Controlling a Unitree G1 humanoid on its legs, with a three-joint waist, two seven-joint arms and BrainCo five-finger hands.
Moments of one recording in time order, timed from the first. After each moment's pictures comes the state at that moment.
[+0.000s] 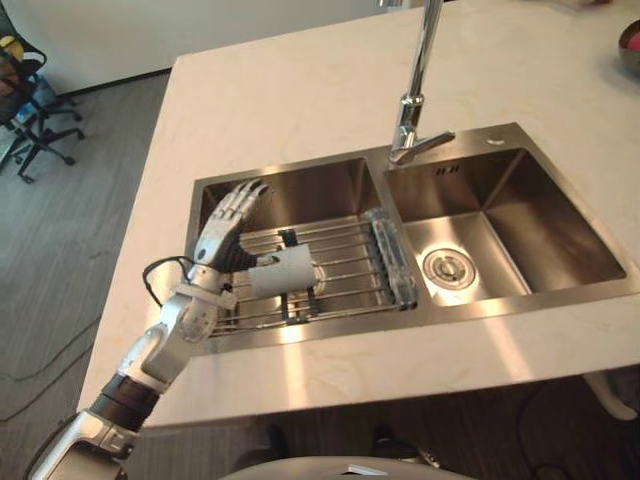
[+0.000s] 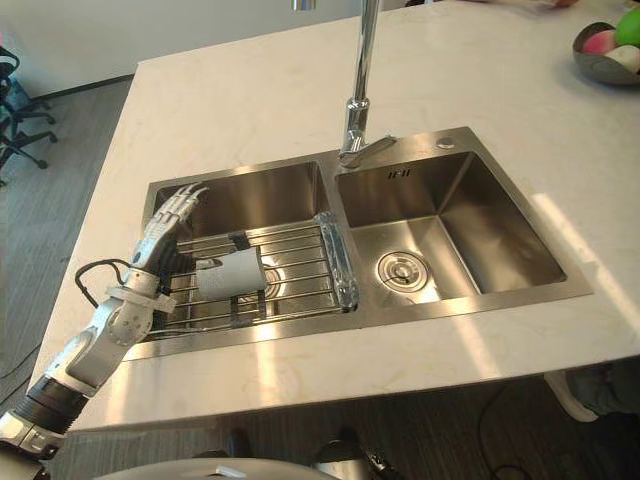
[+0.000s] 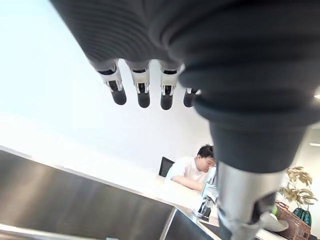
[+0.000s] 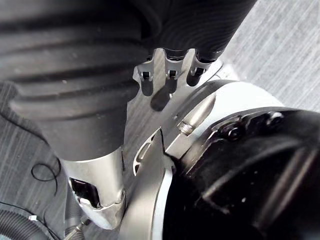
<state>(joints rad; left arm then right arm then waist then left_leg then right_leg) -0.21 0.52 -0.32 -0.03 0.49 -0.16 0.32 0.18 -0.21 -0.17 1.08 0.72 0.14 0.20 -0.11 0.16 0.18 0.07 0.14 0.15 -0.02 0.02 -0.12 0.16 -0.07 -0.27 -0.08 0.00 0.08</state>
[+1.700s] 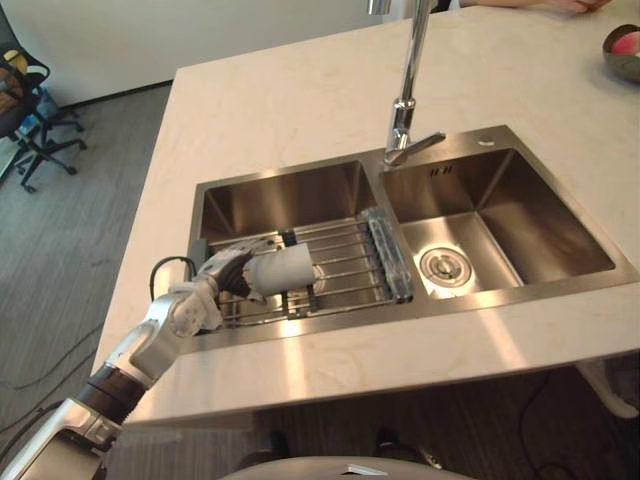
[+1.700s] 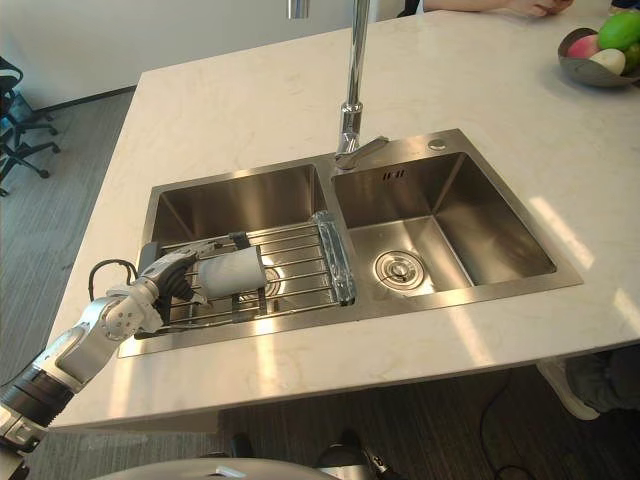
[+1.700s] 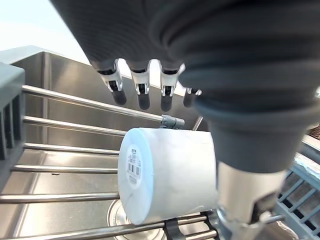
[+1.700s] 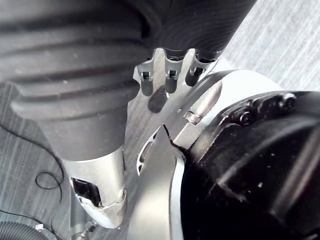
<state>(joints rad) -0.27 0.62 -0.44 0.07 0.42 0.00 -0.12 0.20 -0.21 -0.16 1.04 0.78 0.17 0.16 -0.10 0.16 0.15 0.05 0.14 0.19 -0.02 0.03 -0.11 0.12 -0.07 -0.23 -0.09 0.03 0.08</state>
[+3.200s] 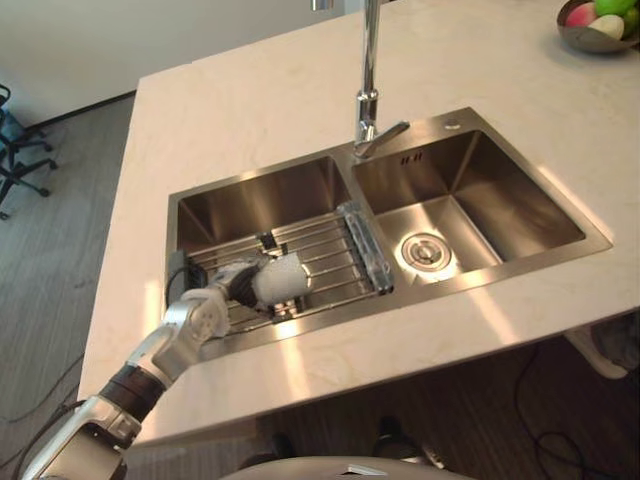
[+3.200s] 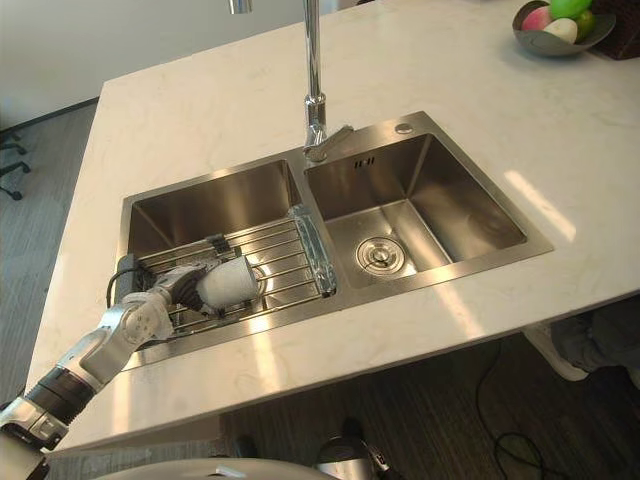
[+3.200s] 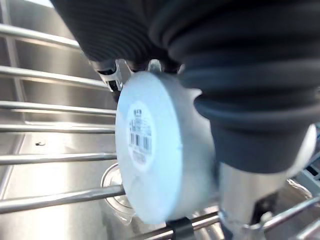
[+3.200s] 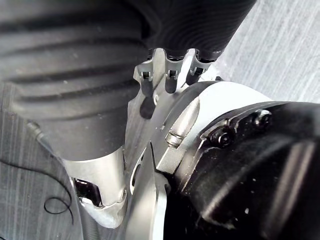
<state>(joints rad) -0.29 0.53 -0.48 0.19 0.50 0.05 -0.16 0.21 -0.21 -0.17 1.00 0.86 0.20 0.14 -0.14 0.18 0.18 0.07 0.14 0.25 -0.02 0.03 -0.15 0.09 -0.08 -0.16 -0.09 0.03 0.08</state>
